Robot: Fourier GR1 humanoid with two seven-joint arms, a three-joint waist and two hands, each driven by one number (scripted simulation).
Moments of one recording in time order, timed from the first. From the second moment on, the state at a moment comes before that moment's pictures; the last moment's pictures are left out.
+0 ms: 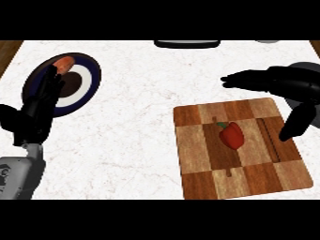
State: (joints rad) left arm -0.24 0.29 -0.01 -1.44 0.13 0.15 0.06; right arm -0.69 -0.76 0.44 -1.28 0.36 0.57 -0.53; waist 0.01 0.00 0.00
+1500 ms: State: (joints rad) left arm -0.24 0.24 0.05 -1.44 0.07 0.11 0.06; right arm -0.64 -0.56 0.55 -1.19 0.87 0.51 -0.55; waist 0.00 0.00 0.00
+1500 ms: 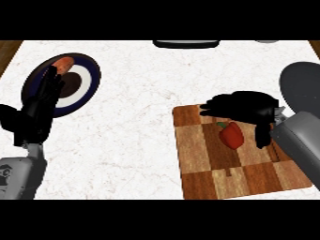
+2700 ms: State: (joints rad) left arm -0.24 0.21 0.07 -1.47 0.03 0.09 0.08; right arm -0.61 -0.40 0.51 -0.96 1.20 0.37 -0.71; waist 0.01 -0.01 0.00
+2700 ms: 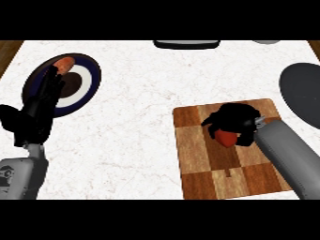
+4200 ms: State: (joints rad) left arm -0.18 0.22 0.11 -1.51 0.04 0.07 0.09; right arm 0.16 -0.40 -0.13 -1.96 0.74 0.27 -0.31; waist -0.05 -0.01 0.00
